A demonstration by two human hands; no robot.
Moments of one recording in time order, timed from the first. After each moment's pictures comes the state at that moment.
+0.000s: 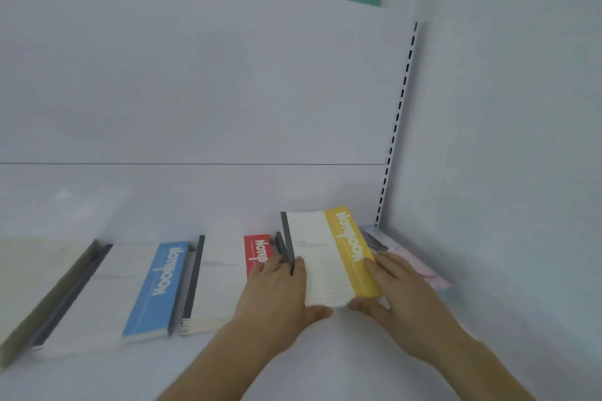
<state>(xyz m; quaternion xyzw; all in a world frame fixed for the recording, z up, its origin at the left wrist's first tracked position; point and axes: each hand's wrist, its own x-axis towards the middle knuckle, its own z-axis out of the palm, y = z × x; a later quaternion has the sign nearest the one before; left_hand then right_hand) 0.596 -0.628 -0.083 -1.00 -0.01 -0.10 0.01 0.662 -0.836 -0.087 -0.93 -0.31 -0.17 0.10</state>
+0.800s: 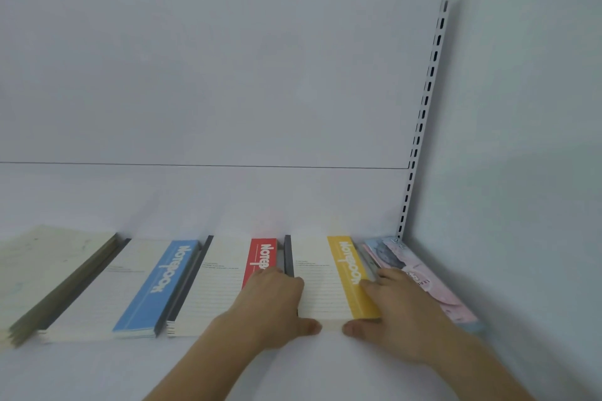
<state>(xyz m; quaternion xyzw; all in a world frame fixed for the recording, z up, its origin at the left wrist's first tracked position) 0.624 -0.643 -0.072 -0.99 -0.10 0.01 -0.02 0.738 -0.836 -0.098 -0.92 -0.39 -0.04 0.03</state>
